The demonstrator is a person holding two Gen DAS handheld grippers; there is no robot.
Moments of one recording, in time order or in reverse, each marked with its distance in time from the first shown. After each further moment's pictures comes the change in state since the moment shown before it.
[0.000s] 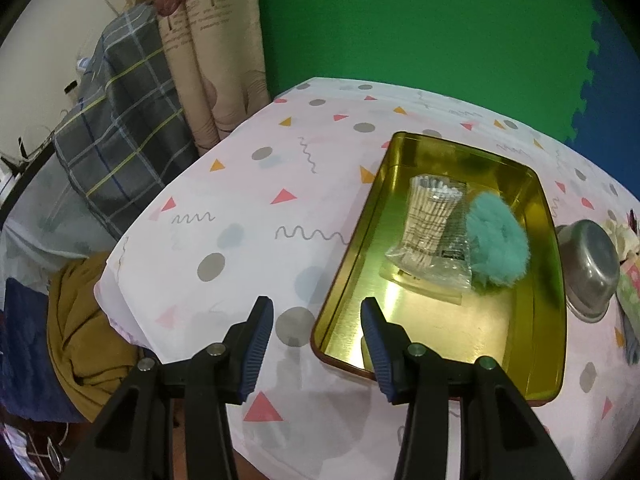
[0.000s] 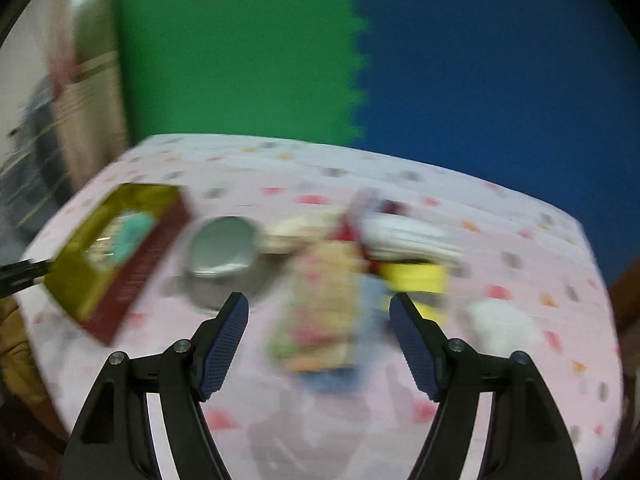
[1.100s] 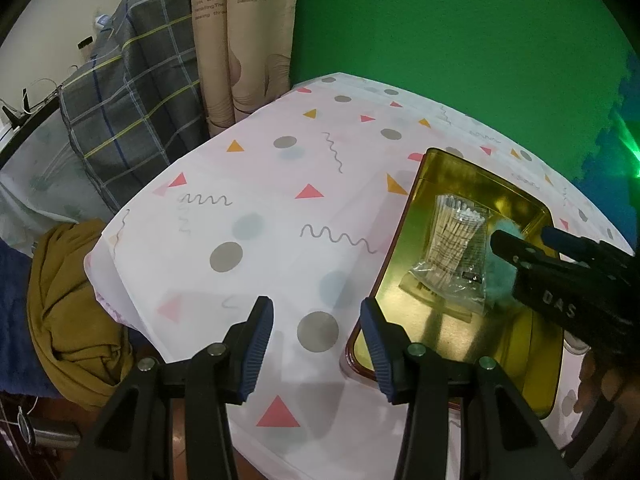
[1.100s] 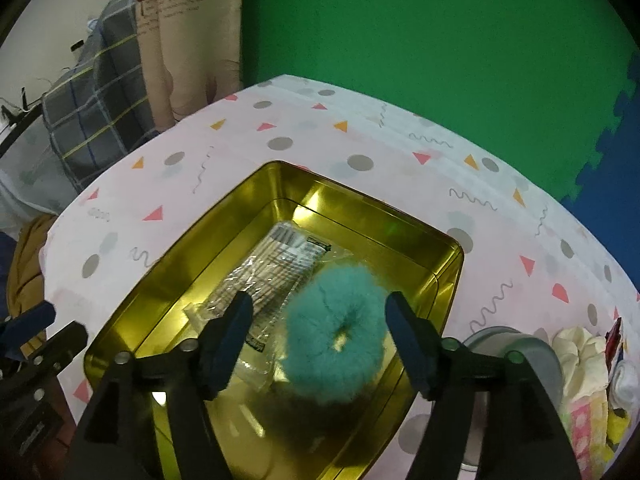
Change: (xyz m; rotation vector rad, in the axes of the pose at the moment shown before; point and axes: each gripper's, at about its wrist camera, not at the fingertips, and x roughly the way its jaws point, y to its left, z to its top) left arm 0.007 0.041 0.006 -0.151 0.035 -0.060; right arm 0.120 0.279 0.070 -0.310 0.139 0.272
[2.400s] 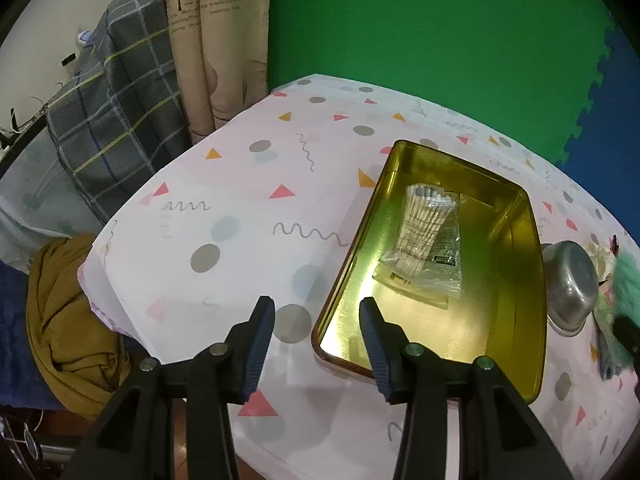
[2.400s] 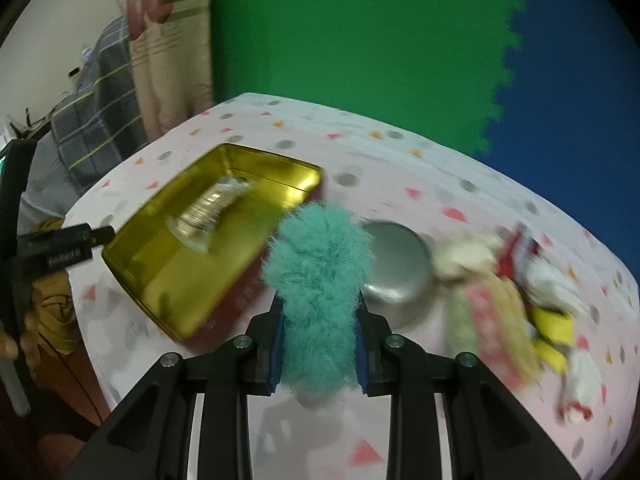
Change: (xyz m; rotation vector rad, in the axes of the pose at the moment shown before) left arm -0.009 -0.020 -0.006 0.061 -0.011 -0.027; right arm -0.110 -0.071 -0.087 0.069 -0.054 -0.031
